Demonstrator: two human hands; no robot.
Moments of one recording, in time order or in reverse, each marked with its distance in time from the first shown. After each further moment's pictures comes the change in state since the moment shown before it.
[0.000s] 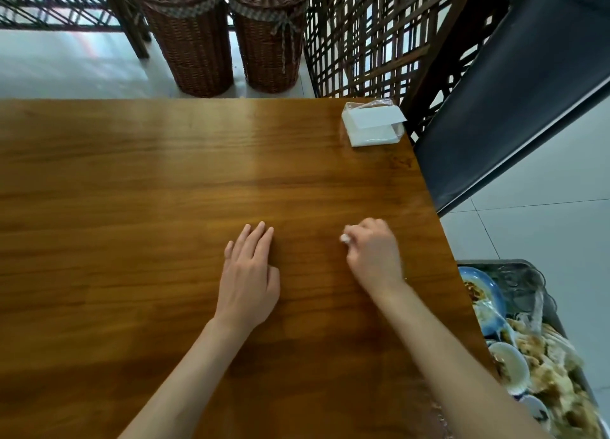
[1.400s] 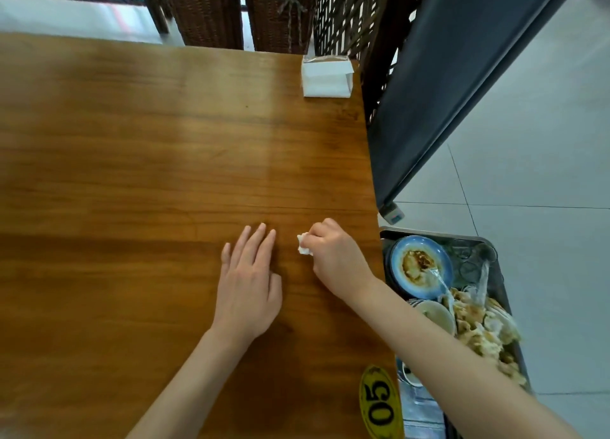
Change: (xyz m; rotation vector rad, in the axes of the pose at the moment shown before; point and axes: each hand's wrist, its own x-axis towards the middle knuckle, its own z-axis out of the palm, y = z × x) left_hand -0.131 0.147 0.057 0.036 0.040 -0.085; right_hand -0.109 0.091 -0.044 0.073 -0.150 -0.530
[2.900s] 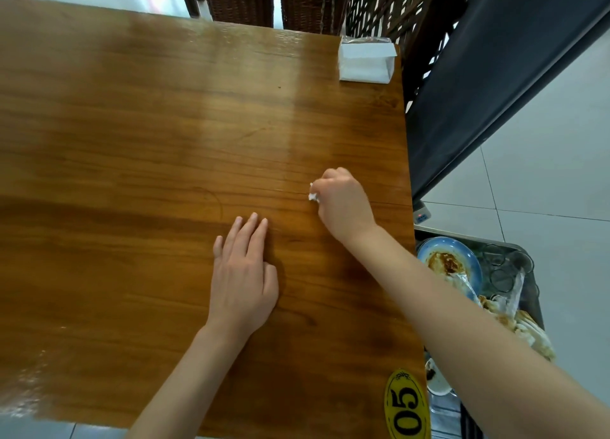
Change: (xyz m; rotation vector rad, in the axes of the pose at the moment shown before) left_hand -0.010 -0.028 -0.007 -0.002 0.070 -0.128; right_hand 0.071 0.002 0.014 -0.035 0.054 0.101
